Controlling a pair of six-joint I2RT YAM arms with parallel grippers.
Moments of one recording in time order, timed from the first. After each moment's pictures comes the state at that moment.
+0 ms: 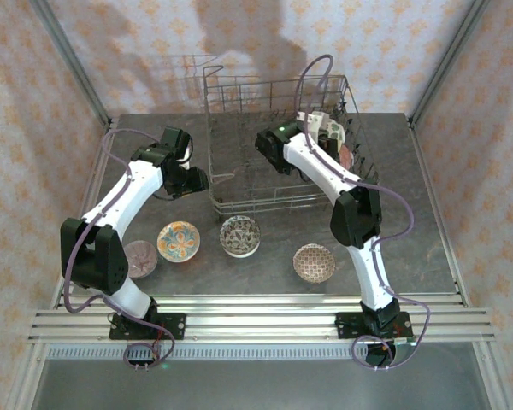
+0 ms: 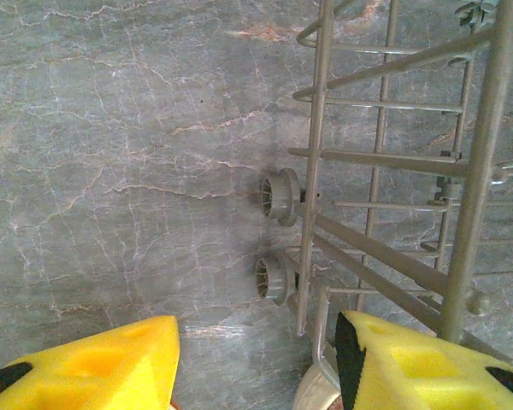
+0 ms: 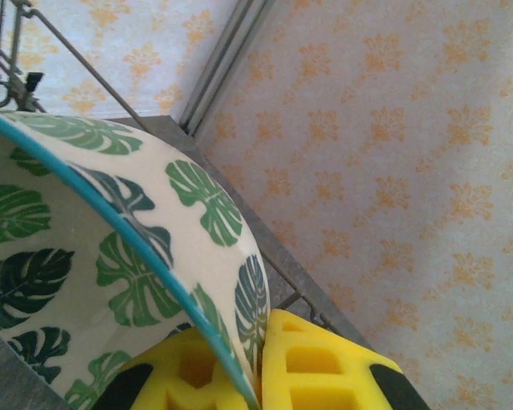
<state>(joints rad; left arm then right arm) -0.19 1.60 1.35 -0.95 0.13 -0.49 0.60 2.22 2.17 -1.71 1.32 1.22</state>
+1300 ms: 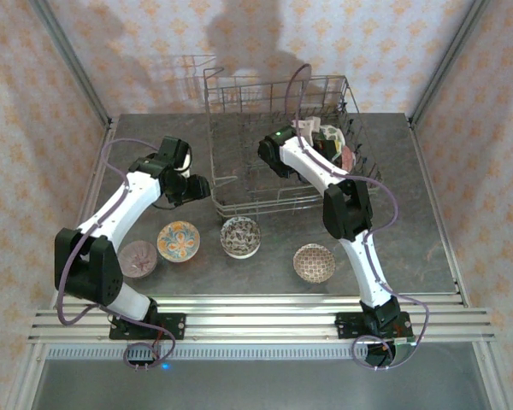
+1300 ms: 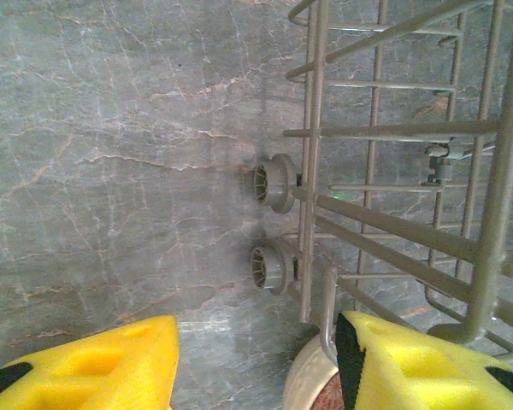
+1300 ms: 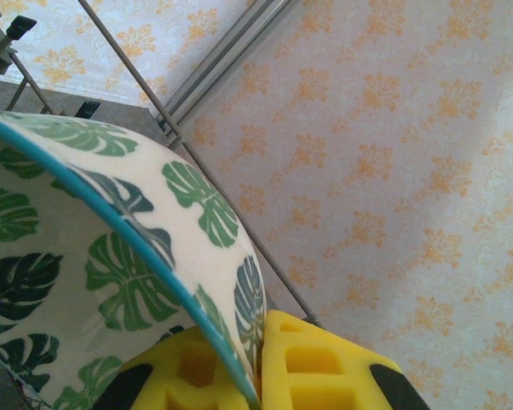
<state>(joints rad) -0.20 1.51 1.22 -0.87 0.18 -0.52 0.57 2.35 2.17 -1.71 1.43 1.11</state>
